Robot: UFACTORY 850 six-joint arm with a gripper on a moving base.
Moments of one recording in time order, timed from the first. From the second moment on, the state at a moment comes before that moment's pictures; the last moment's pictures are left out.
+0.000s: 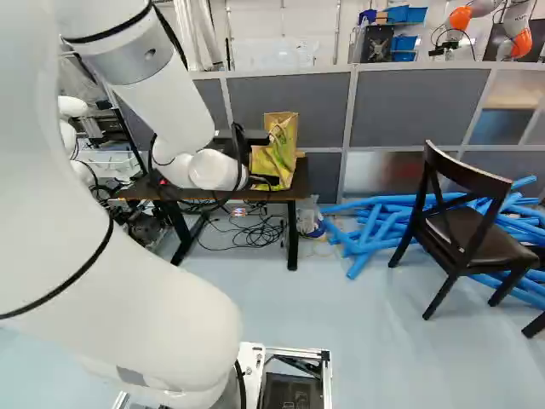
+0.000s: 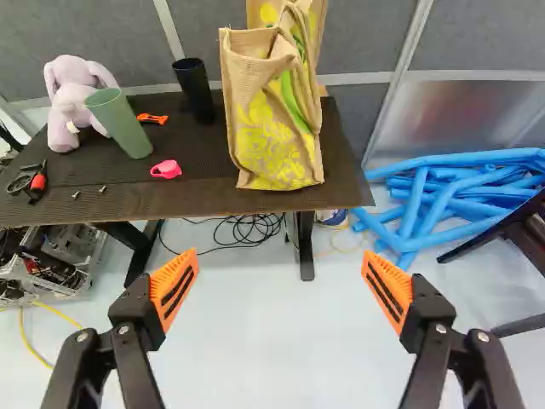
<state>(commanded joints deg) 0.2 9.6 -21.5 -0.3 27.5 2.6</state>
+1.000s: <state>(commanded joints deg) 0.0 15.0 -7.6 0.0 46.4 0.4</state>
